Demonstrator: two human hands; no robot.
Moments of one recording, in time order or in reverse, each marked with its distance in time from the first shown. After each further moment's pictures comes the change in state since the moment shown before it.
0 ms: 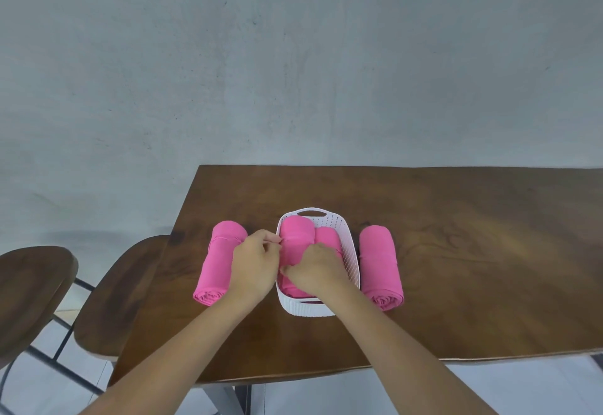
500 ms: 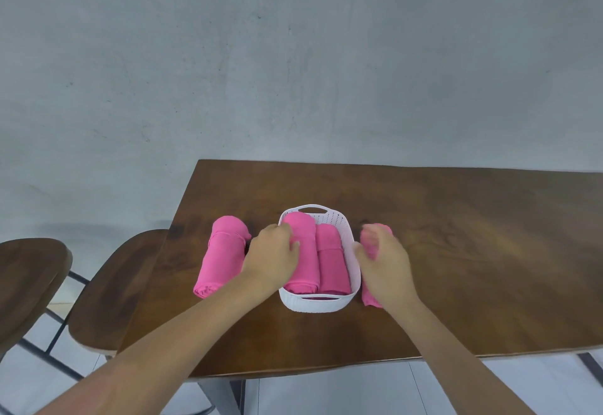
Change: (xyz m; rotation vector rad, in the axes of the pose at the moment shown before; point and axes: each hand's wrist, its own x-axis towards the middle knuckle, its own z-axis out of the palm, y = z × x) left_hand 0.013 0.011 0.009 0.526 -0.177 0.225; right_hand -0.023 0.089 -0.032 0.385 0.491 -0.074
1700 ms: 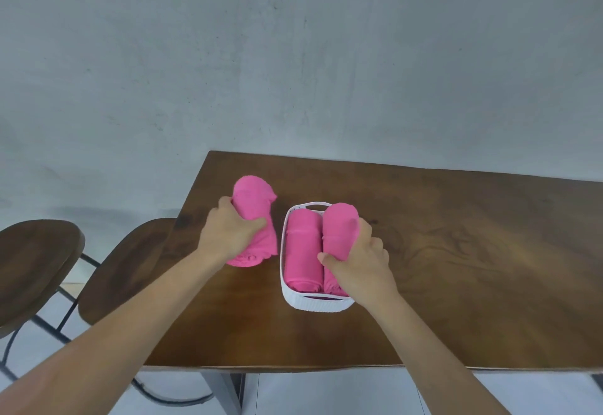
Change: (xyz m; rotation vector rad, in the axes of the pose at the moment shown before) left_hand 0.014 -0.051 -0.047 -0.272 0.093 -0.453; right_hand -0.006 -0.042 0.015 -0.175 -0.288 0.163
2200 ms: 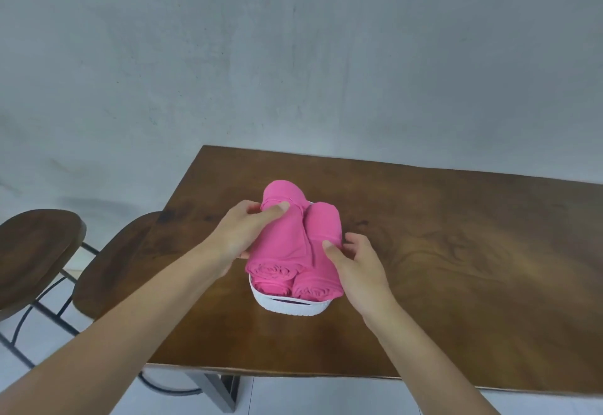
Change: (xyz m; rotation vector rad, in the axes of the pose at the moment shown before) left_hand -0.040 0.060 0.029 -0.420 -0.309 -0.092; right_hand 0.017 0.044 -0.023 0.515 -0.094 -0.012
